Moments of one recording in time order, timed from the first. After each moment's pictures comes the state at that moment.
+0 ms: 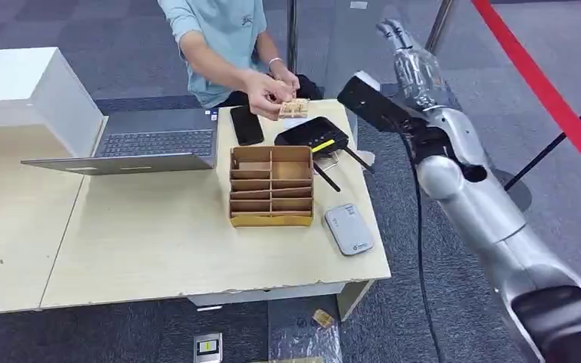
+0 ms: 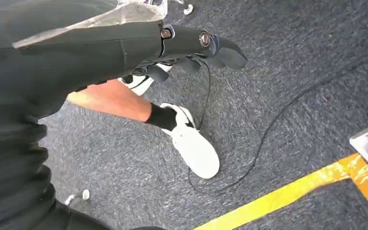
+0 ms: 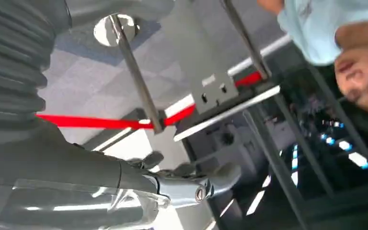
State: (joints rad) left arm -0.14 0.07 -1.19 -0.23 0.54 0.28 -0.02; right arm -0.85 -0.36 0.57 -1.37 0.57 -0.27 0.28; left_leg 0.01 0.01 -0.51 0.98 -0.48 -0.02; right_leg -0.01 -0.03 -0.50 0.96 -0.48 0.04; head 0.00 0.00
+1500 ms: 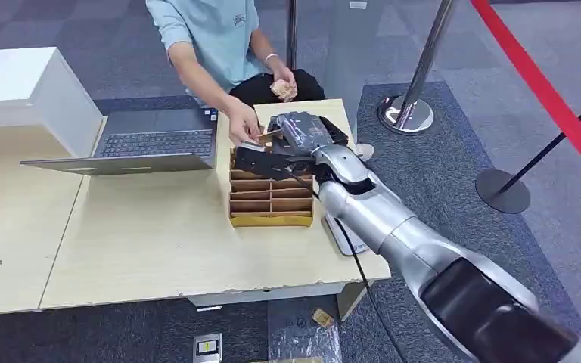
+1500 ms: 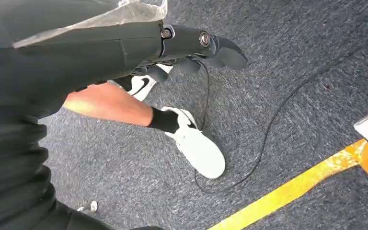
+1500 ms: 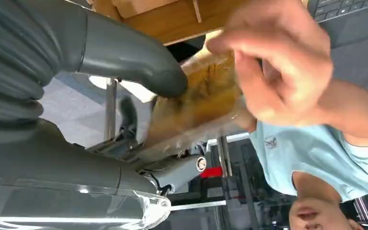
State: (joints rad) left arm -0.14 0.08 -1.22 -0.23 0.50 0.26 0.00; right arm -0.96 -0.02 0.83 -0.84 0.61 -0.29 0.16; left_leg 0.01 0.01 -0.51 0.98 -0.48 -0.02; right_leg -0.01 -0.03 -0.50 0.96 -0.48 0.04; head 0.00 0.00
